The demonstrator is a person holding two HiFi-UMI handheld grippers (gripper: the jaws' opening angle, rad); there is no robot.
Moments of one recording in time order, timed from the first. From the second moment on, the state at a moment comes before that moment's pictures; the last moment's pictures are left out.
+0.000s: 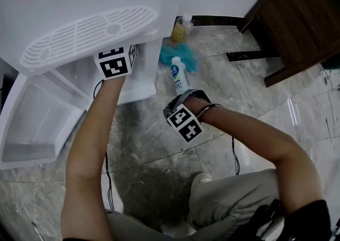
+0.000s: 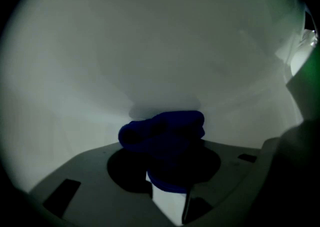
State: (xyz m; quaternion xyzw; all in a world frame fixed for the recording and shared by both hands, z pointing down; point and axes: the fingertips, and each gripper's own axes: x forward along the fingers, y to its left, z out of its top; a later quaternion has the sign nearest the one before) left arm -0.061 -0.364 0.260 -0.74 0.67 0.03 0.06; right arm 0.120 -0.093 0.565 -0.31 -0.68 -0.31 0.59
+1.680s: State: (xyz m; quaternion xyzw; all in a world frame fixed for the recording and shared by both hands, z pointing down) left arm -0.124 -0.130 0.410 -0.80 0.40 -0.42 0.16; right arm -0.125 -0.124 0.369 -0.03 -0.93 0.29 0.21
